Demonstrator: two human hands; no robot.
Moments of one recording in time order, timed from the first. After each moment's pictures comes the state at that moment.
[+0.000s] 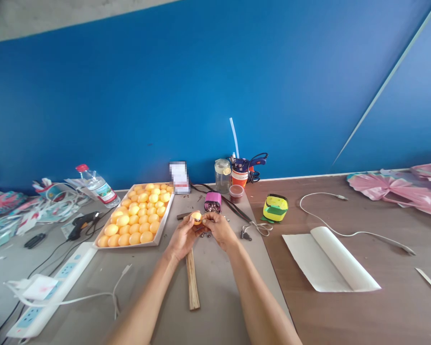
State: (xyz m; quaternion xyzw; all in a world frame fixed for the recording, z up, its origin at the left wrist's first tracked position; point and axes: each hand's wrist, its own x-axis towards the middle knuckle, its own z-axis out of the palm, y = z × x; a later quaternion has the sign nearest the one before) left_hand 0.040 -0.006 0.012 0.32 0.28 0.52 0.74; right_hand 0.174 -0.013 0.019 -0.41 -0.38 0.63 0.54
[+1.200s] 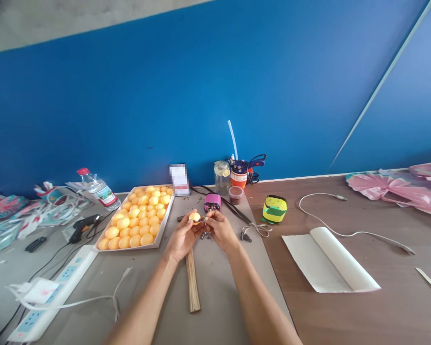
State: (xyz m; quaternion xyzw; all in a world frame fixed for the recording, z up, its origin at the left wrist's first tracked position) left_hand 0.035 -0.004 0.012 0.31 0.25 0.52 0.76; right_hand 0.175 -0.006 0.010 -0.36 -0.31 0.63 0.61
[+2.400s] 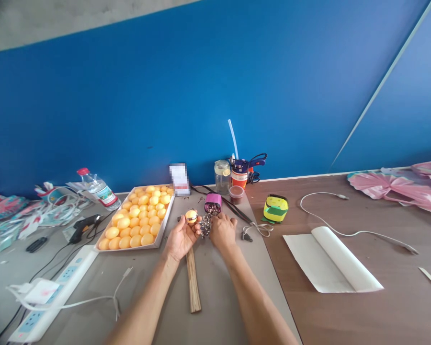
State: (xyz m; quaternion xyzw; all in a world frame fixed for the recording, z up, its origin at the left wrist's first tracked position) left_hand 0.031 -0.001 0.017 0.22 0.22 0.49 0.82; right_hand 0.176 -0.014 0.004 -0.72 -0.66 0.08 0.21
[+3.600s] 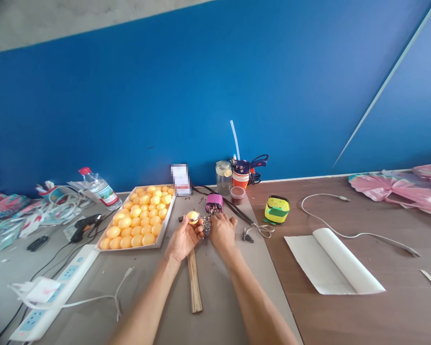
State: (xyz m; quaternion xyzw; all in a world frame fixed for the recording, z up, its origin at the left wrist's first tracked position) left_hand 0.032 -0.003 0.015 0.25 0.23 0.47 0.82; right_hand 0.172 -0.017 0.008 -0.70 -0.67 0.05 0.26
